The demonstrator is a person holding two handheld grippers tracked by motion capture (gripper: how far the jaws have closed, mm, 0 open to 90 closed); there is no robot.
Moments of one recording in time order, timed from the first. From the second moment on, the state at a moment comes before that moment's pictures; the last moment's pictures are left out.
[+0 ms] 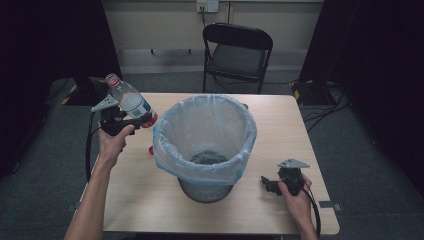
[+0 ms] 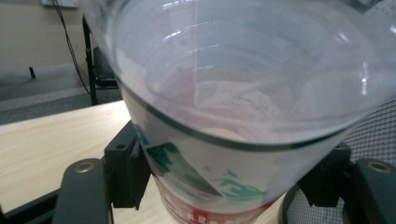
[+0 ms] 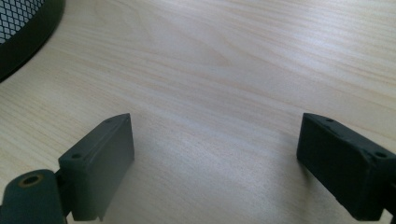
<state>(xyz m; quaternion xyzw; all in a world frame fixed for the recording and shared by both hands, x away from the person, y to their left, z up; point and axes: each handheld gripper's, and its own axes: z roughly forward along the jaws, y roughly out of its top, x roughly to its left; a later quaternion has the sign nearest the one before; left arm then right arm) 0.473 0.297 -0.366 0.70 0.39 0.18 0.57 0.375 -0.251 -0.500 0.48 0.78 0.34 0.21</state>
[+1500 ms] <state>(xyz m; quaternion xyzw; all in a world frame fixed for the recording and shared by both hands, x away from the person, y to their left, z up) 0.453 0.282 -0.283 0.66 0.31 0.19 0.65 0.375 -0.251 -0.500 0.48 0.78 0.34 0.21</state>
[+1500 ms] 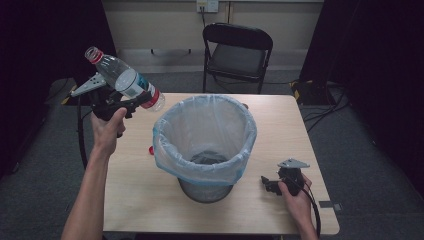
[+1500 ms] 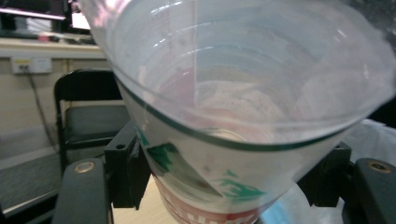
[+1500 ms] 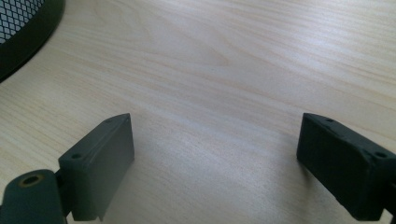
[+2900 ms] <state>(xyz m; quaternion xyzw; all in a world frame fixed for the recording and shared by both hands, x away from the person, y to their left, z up) 0.405 0.207 -0.210 0.68 0.17 0.09 0.71 0.375 -0.251 -0.500 0.48 0.78 0.34 0.21</state>
